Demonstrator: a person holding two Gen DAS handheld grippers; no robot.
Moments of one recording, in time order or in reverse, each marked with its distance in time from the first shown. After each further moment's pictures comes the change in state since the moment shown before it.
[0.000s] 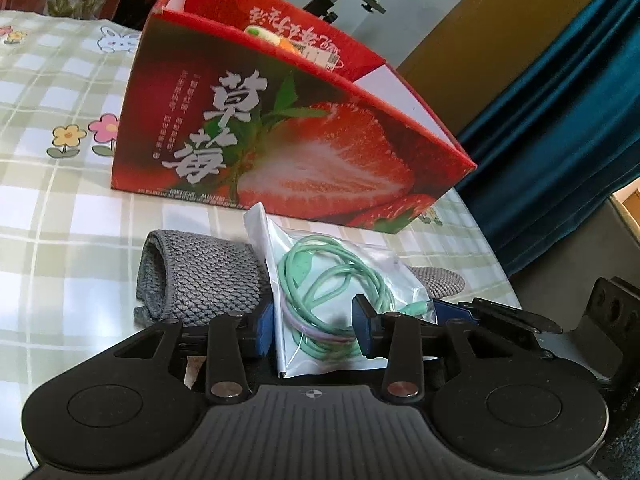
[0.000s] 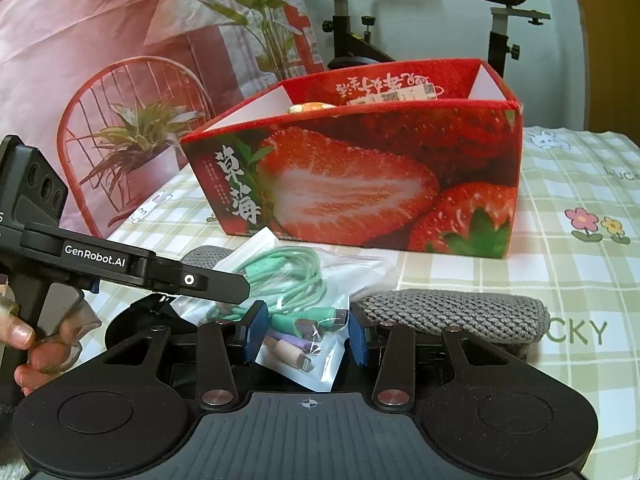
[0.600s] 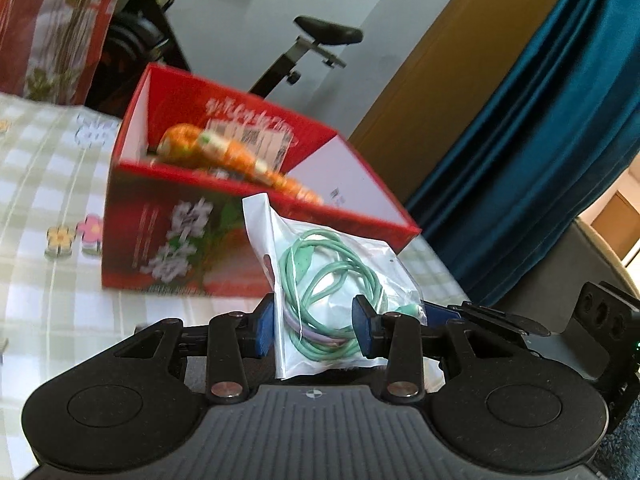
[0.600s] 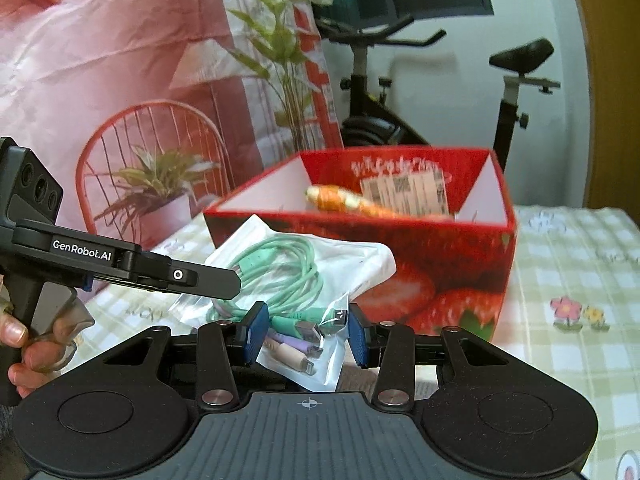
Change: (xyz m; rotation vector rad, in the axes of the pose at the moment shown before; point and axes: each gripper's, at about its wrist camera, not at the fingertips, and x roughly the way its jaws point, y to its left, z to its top) left arm -0.048 -0.038 0.033 0.103 -0.159 -0.035; right arm -0.034 0.010 0.037 -0.092 -0.160 0.000
